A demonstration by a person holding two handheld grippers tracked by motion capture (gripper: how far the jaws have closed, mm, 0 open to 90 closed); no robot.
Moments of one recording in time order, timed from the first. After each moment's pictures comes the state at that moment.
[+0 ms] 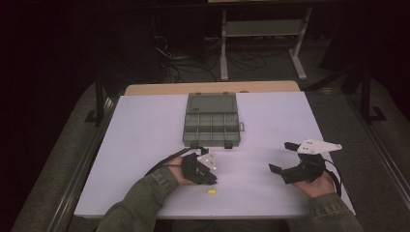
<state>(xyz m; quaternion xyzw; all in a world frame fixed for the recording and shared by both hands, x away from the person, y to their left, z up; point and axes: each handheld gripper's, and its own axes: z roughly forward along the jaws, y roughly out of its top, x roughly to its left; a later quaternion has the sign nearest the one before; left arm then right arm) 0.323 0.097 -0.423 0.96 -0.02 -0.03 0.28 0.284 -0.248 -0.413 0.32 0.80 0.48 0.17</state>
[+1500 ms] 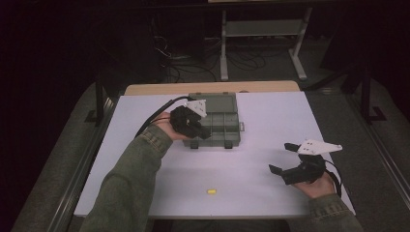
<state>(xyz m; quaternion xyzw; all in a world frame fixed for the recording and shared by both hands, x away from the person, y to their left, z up) 0.403 0.117 -0.318 0.95 0.04 0.02 0.31 0.282 -0.249 -0.413 0.32 0.80 0.48 0.16</state>
